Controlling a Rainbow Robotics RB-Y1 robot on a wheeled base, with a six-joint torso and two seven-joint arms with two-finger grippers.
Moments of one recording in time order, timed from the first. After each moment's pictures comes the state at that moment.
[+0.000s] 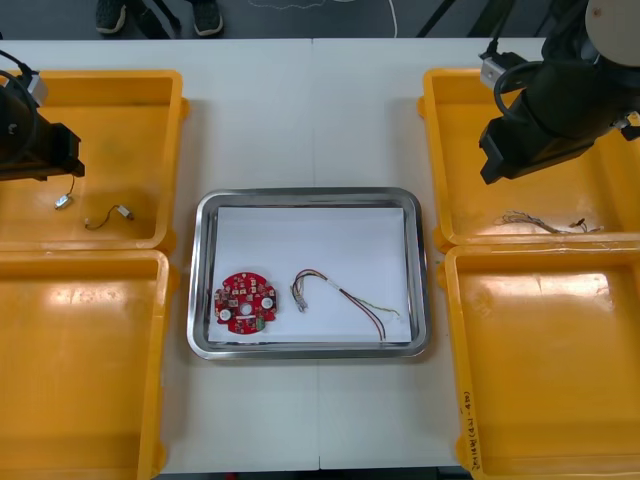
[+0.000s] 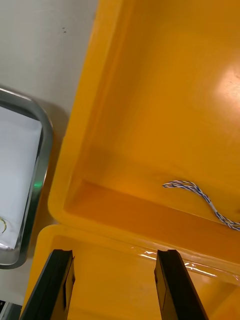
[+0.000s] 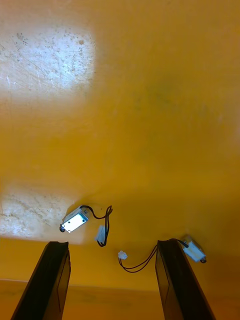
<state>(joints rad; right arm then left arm) -0.93 -0.81 0.35 -1.70 -0.99 1.86 1.25 -0.76 0.73 0.06 -1.26 0.62 1.59 -1.44</state>
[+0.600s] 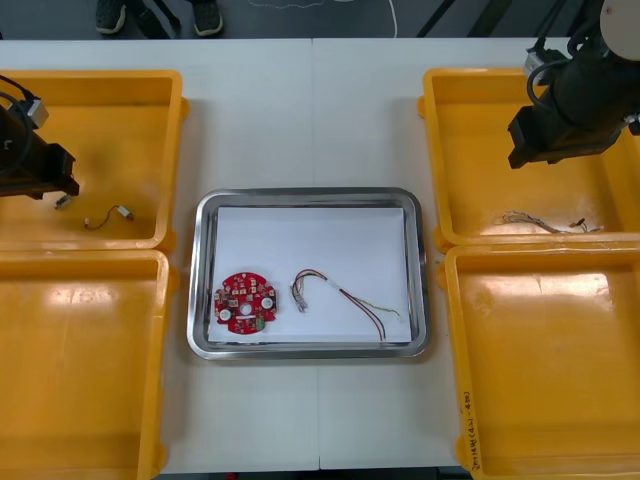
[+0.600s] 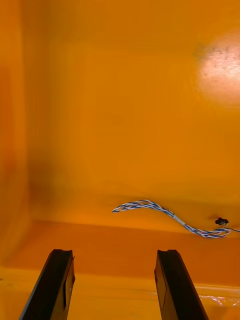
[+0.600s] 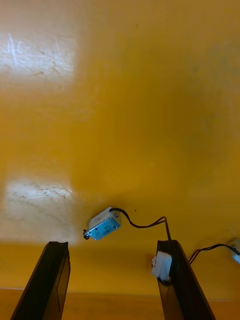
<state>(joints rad) -0.93 -0.81 0.32 -1.46 -0.89 1.73 1.26 -0.84 0.89 -0.28 -1.00 0.92 1.41 -1.44</state>
